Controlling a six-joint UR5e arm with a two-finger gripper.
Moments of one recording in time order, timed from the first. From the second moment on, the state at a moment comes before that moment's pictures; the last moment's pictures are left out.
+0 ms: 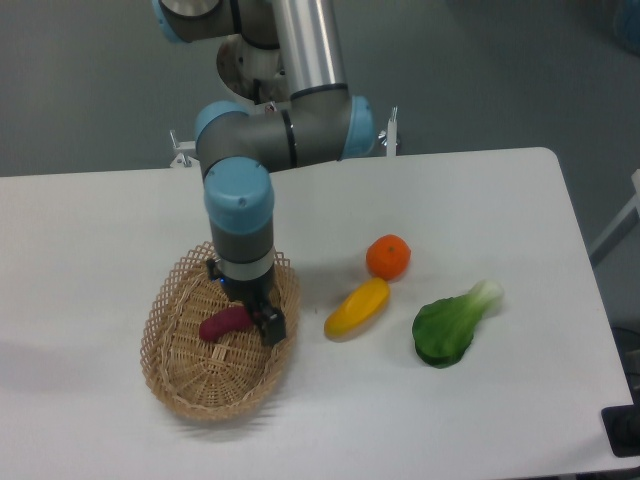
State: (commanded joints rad) arm 2.16 -1.96 -1.80 -0.87 1.51 1.16
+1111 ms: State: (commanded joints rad) arm 2.12 -2.00 -1.82 -0.82 1.52 1.12
